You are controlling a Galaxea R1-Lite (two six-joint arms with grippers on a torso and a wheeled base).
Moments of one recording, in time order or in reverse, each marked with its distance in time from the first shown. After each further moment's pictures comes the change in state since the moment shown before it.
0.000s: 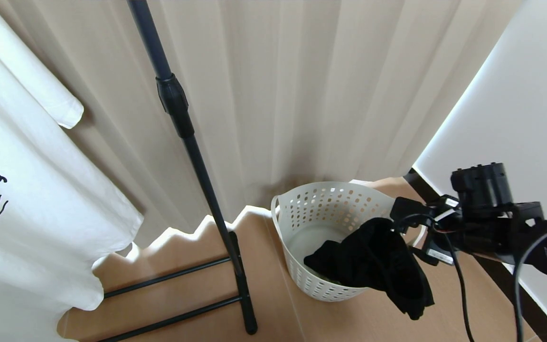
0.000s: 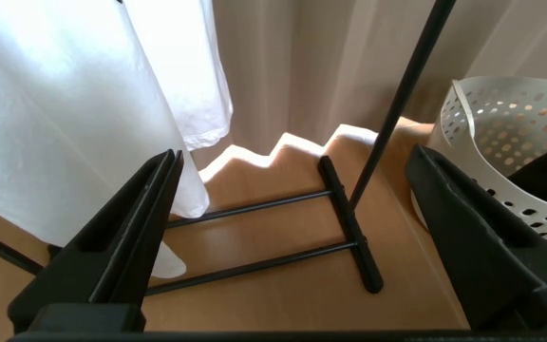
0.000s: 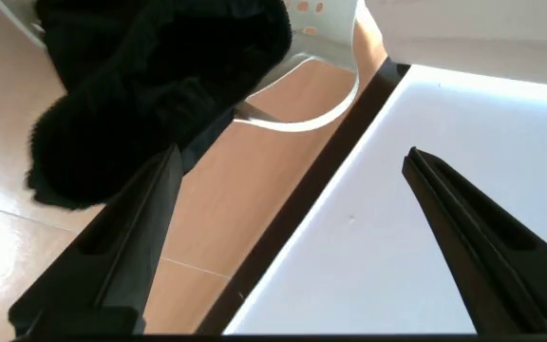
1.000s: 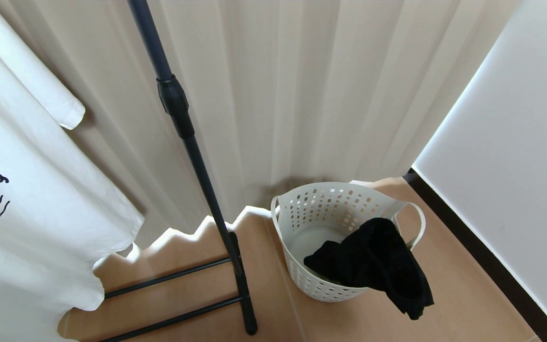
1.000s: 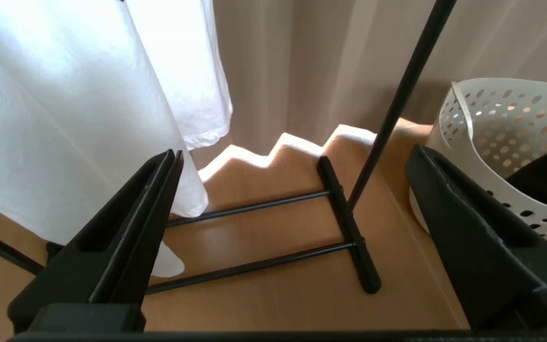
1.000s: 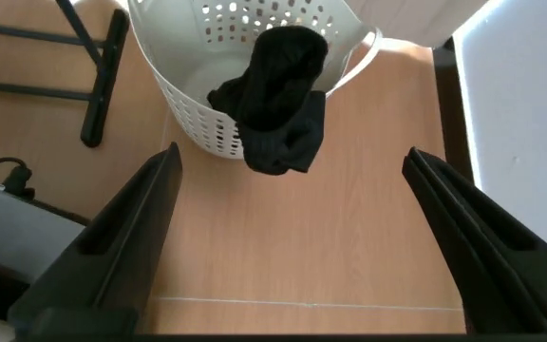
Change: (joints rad) left arm 0.000 0.000 0.000 0.001 0.001 -0.007; right arm -0.250 -1.272 0.611 0.280 0.491 0.628
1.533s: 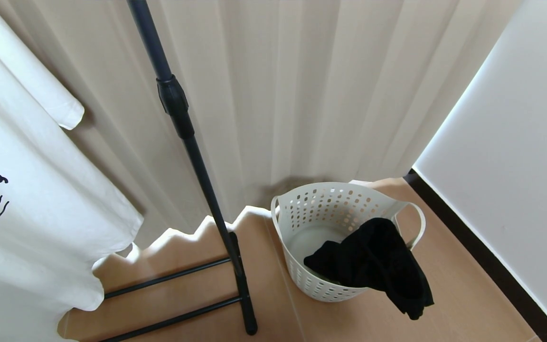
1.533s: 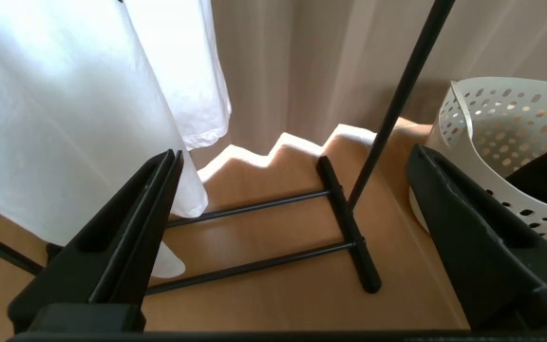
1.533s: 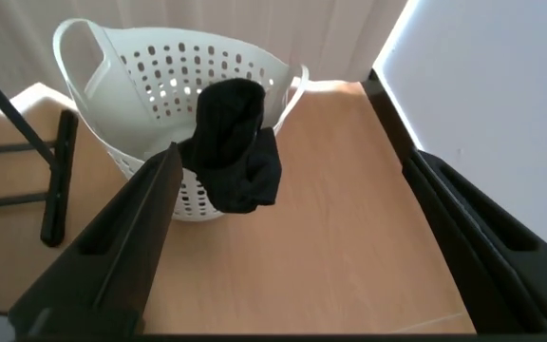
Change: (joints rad) left arm 0.000 0.000 0.000 0.000 -0.002 0.000; right arm -0.010 -0.447 0.179 0.014 -0.165 0.162
